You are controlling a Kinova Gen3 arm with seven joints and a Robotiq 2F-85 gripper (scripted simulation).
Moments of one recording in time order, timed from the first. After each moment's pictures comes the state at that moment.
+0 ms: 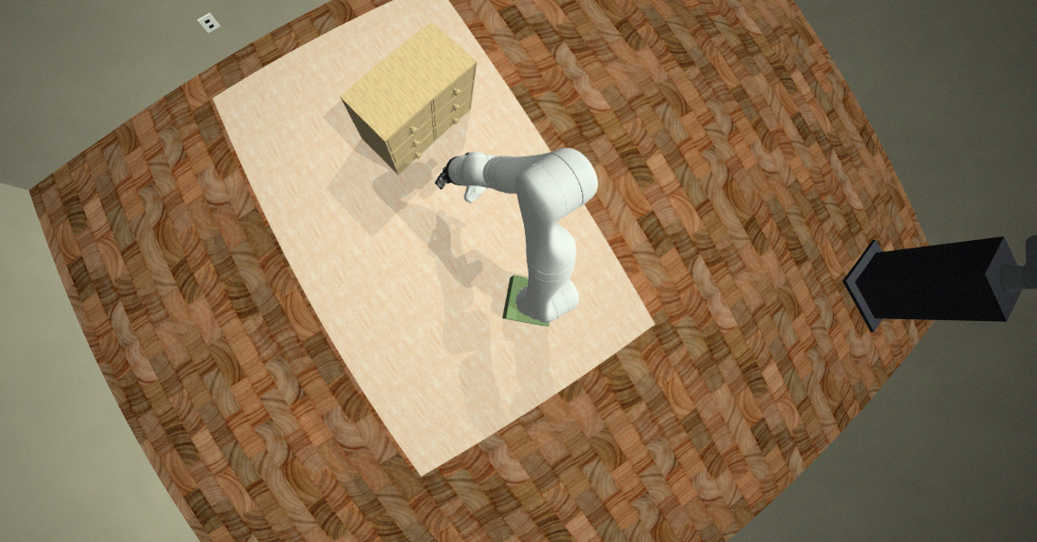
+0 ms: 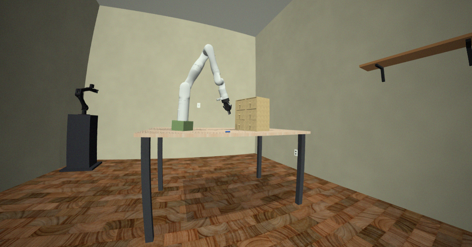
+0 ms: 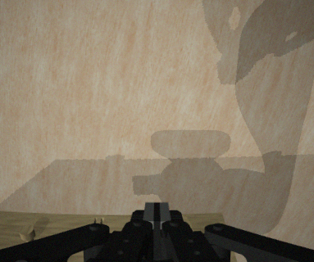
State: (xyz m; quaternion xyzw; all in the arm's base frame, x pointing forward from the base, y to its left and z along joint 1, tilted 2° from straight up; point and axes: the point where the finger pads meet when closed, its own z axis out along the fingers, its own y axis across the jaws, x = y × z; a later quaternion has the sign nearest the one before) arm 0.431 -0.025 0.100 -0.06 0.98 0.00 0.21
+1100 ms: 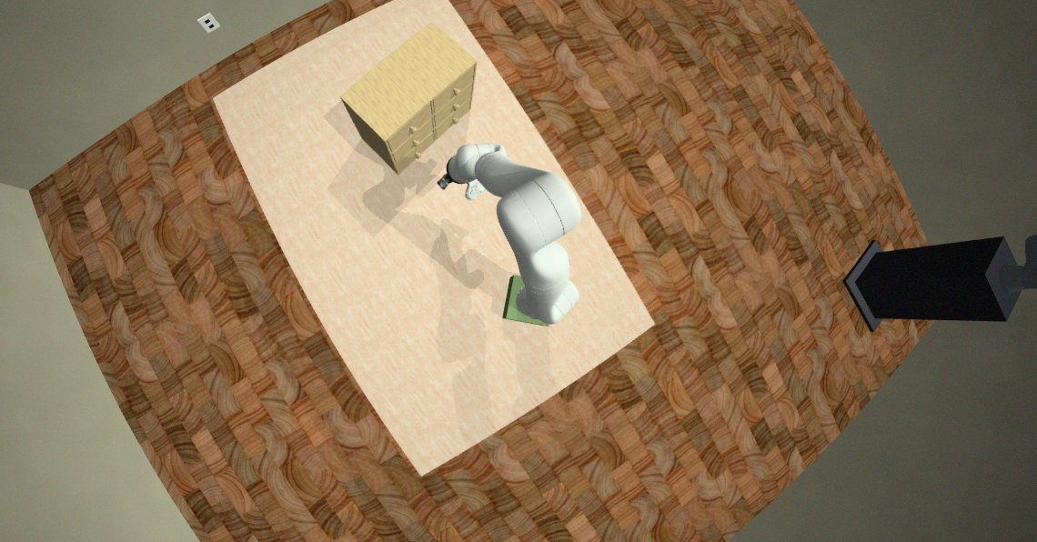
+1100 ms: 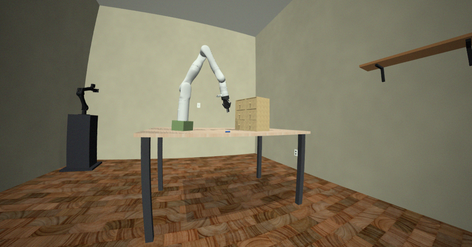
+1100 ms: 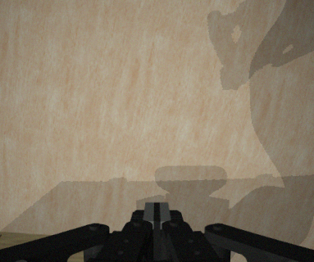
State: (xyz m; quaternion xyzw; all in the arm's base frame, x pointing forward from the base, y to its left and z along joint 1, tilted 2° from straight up) arm 0.414 -0.027 0.119 -0.06 0.99 0.00 0.14
